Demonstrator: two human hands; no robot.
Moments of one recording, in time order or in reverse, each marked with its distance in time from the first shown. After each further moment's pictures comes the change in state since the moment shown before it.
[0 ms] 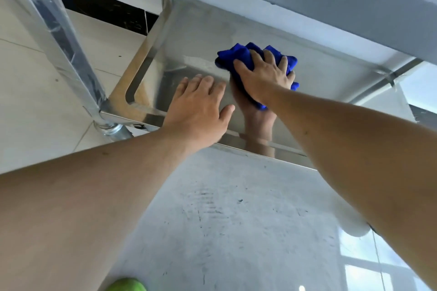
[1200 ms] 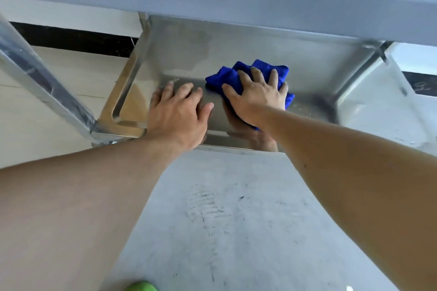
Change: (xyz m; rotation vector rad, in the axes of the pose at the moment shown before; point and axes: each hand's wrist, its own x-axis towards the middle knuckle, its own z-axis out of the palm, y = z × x) left_hand 0.001 0.007 0.002 0.145 0.021 -0.095; right_hand -0.059 0.038 -0.002 -0.001 0.040 -0.054
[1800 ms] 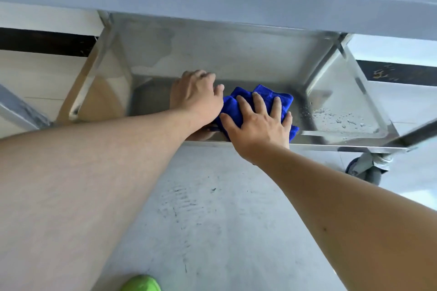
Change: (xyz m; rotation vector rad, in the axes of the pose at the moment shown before) left_hand 0.040 0.108 -0.006 -0.179 -0.039 0.075; right_hand -0.098 0.066 -0.013 0.002 -0.041 0.135
